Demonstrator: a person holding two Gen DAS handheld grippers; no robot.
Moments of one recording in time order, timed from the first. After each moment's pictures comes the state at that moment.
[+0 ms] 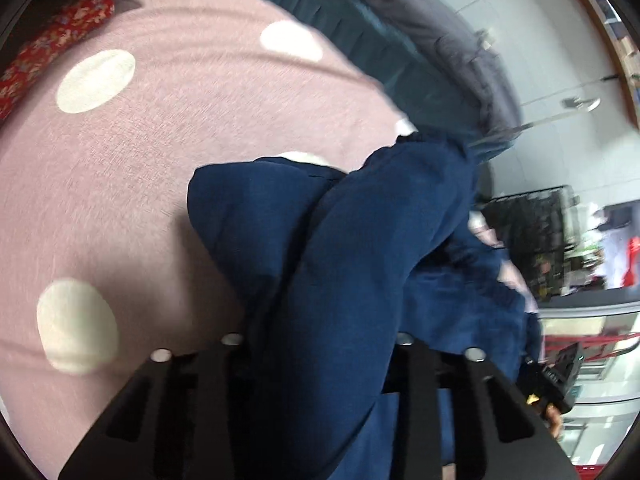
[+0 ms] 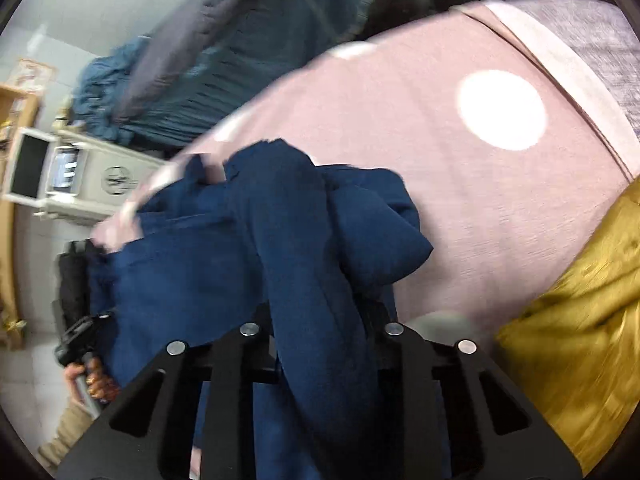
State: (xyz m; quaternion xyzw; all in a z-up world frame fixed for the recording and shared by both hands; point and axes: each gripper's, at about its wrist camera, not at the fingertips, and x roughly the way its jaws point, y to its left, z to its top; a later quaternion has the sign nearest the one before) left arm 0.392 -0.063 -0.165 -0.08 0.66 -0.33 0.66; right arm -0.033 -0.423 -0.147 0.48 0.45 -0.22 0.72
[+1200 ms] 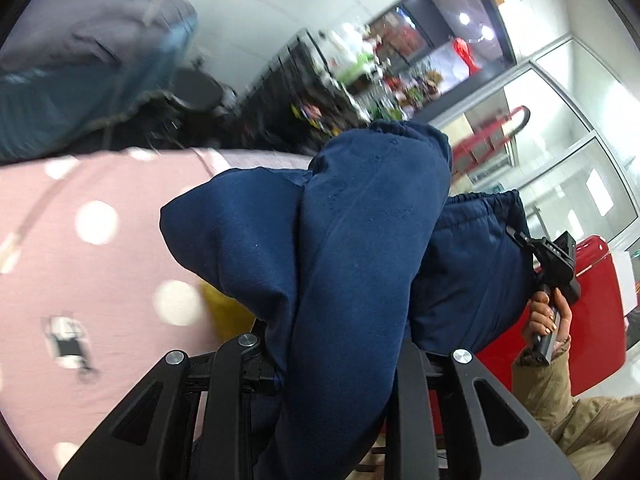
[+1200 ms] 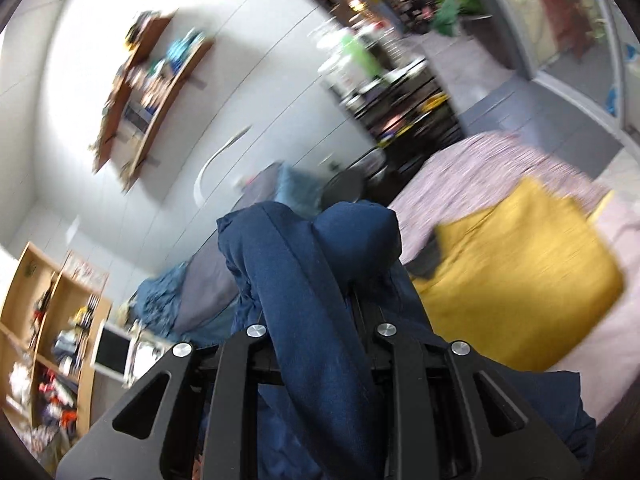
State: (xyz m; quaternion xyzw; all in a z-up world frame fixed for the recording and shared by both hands) left arm -0.003 -0.349 0.037 0.04 0.54 -0.68 0.48; right arm -0.507 -0.453 0.169 0.50 0.09 -0.42 0.75
